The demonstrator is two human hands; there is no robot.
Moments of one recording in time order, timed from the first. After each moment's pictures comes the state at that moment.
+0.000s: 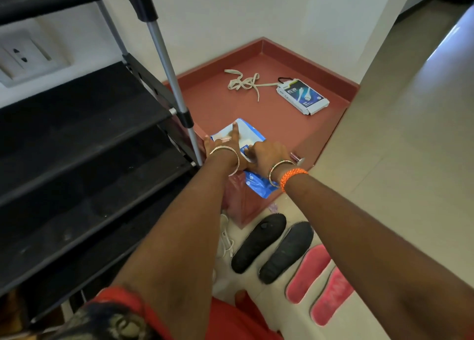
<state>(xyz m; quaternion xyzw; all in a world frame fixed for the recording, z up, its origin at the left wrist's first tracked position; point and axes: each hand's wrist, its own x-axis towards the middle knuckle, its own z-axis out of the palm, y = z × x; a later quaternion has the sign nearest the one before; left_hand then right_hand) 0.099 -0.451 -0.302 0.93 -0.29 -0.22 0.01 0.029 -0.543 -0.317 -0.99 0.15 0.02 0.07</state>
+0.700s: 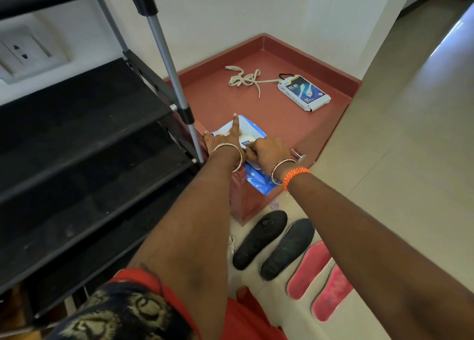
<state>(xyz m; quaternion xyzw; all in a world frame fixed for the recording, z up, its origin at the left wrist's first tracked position) 0.107 -0.455 -0.315 0.95 -0.27 -0.17 0.04 0.031 -0.542 -0.327 -0.98 0.15 -0.02 0.09</state>
